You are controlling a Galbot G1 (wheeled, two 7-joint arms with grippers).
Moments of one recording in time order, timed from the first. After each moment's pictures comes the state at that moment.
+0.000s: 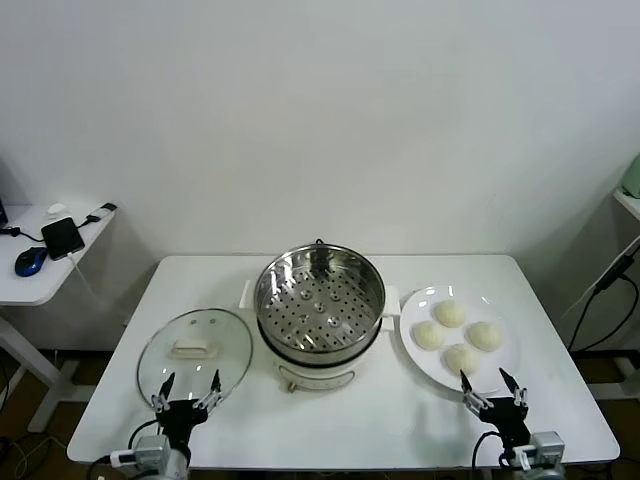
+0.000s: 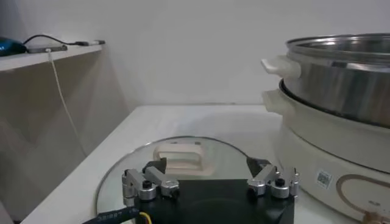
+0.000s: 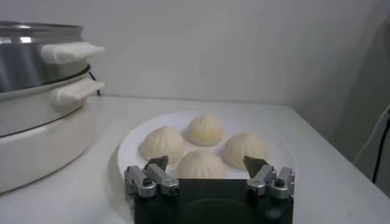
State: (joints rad) left arm 1.65 -1.52 -0.62 -2.00 -0.07 0.20 -0.05; right arm -1.56 1.13 0.64 1.88 0.36 -0.15 0.01
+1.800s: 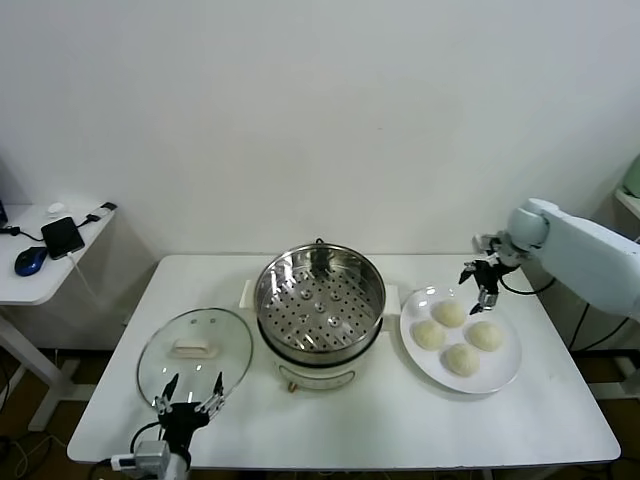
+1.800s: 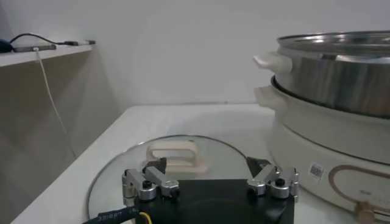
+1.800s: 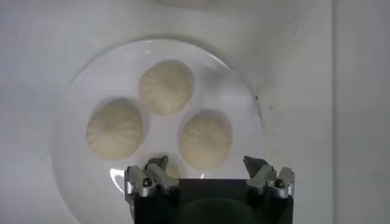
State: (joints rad) left arm 1.65 -1.49 -0.61 -1.96 -0.08 0.15 -0.03; right arm 0.25 0.90 -1.15 0.76 0.20 -0.04 -1.11
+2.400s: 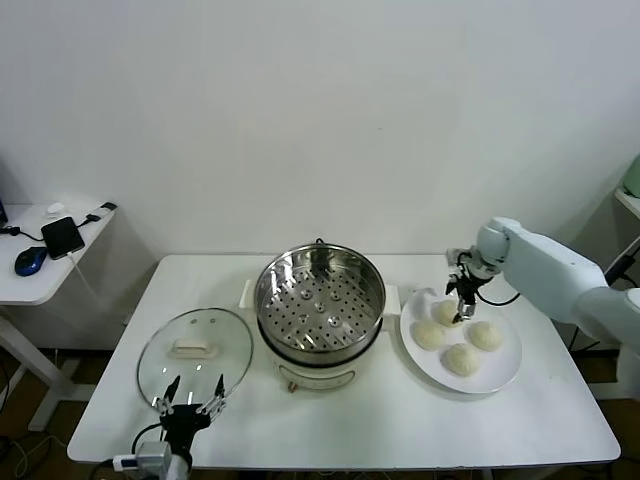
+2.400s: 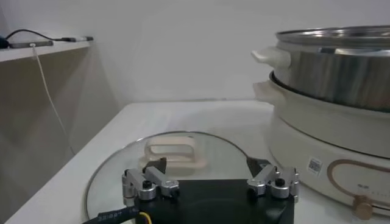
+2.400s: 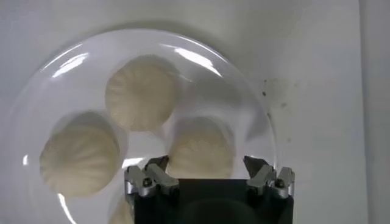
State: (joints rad) left arm 1.65 -1.49 -0.61 -1.95 -0.08 0.15 -0.02; right arm 0.16 1.03 -1.09 0.58 0.13 -0.08 -1.08
